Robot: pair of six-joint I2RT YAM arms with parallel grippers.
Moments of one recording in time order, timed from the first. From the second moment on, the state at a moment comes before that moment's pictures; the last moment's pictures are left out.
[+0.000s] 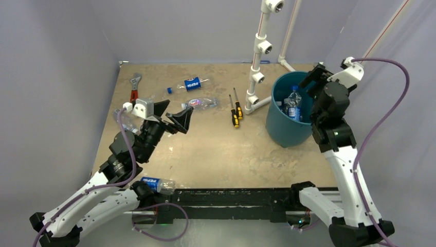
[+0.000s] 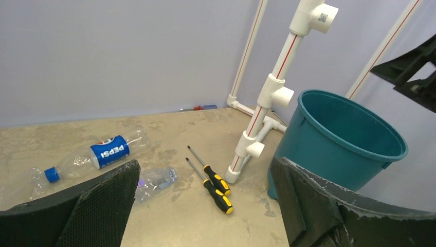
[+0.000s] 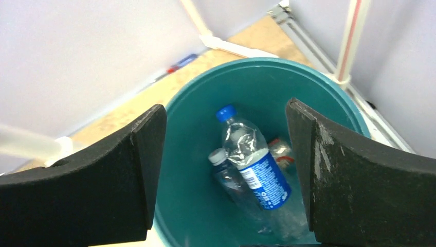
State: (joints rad) left arm -0.82 0.61 0.75 0.08 -0.37 -0.19; right arm 0.18 0.95 1.15 -0.25 0.63 0.30
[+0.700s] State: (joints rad) left arm -0.43 1.04 0.88 -0.31 -0.47 -0.44; right arm 0.24 0.48 0.71 0.04 -0.46 0.47
